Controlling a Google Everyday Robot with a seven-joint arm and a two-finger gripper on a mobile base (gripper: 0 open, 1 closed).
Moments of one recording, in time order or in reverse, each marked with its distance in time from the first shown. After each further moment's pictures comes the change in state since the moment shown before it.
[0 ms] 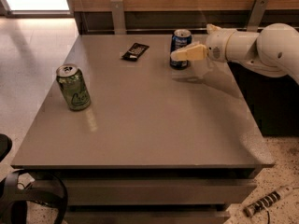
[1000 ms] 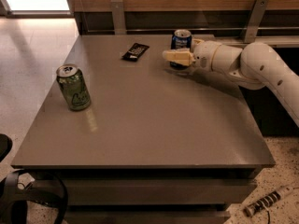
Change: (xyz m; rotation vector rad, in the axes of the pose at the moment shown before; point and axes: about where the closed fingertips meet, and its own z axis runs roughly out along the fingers) arm 0.020 0.014 0.039 -0.076 -0.121 0.103
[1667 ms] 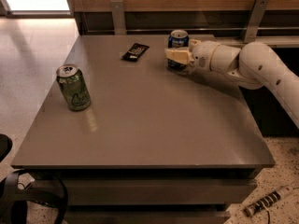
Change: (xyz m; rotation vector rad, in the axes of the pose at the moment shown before) arm 0.000 0.004 0.005 -0.008 0.000 0.000
